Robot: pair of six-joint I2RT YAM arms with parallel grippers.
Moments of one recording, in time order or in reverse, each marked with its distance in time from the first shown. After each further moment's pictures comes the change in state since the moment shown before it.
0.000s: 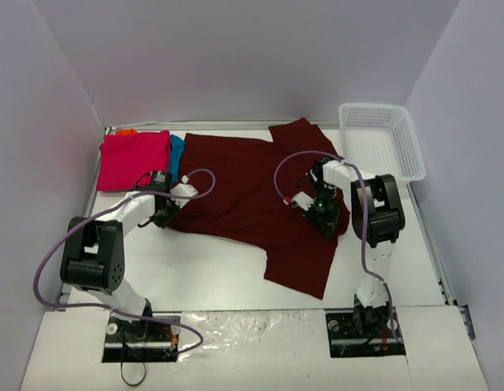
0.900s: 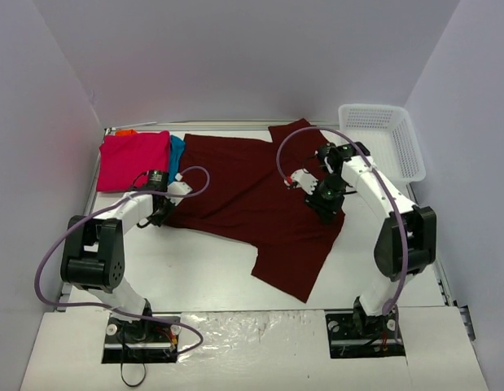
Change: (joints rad) left arm 0.029 0.018 0.000 0.055 -0.087 -0.027; right arm 0.023 -0.308 0.085 -0.069 -0.105 -0.046
